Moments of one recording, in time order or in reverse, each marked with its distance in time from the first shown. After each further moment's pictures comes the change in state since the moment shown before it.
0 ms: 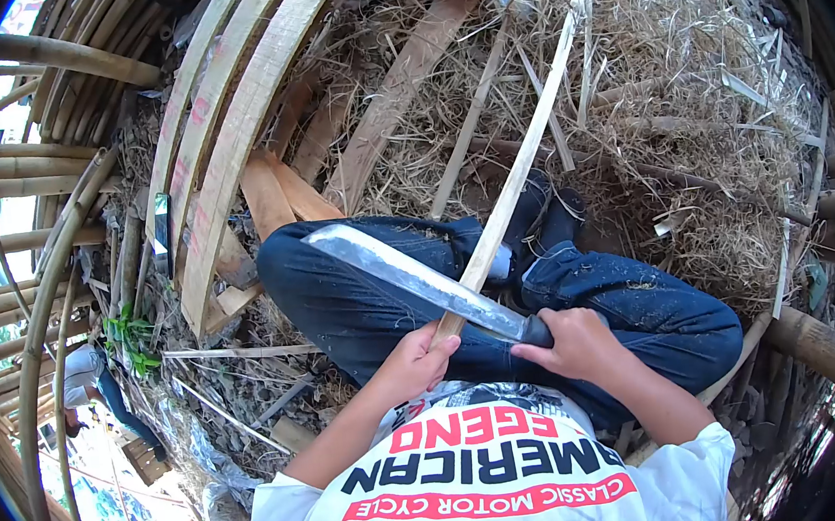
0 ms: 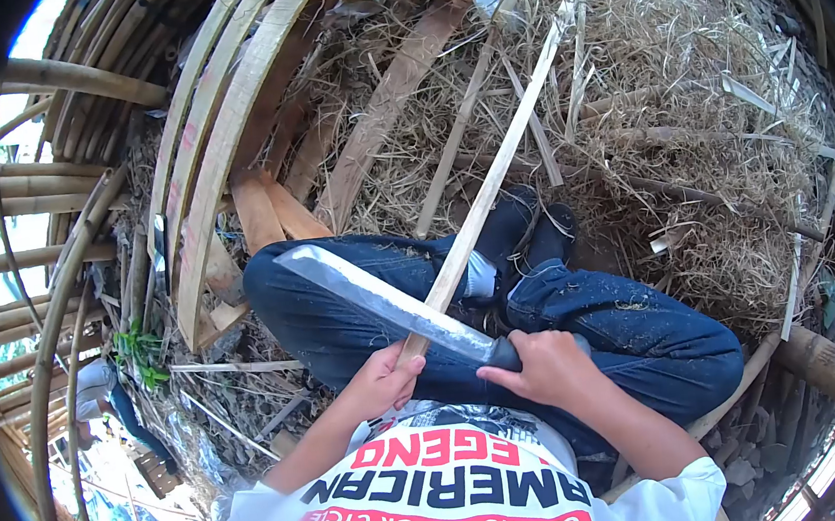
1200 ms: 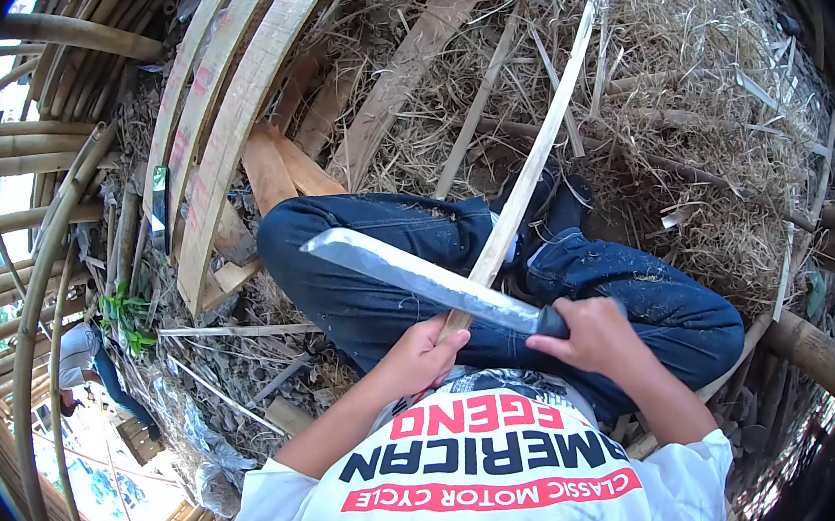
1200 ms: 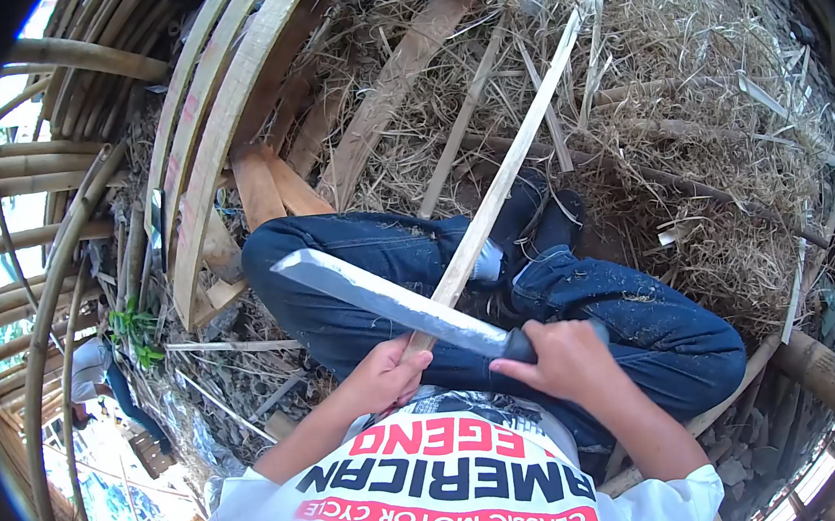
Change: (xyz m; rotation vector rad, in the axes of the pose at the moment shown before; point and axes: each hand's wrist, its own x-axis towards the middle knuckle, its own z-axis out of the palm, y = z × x) left_hand -0.007 -0.009 0.003 -0.032 -0.042 -0.014; right_hand -0.007 -0.006 -0.016 -0.069 0.006 0.031
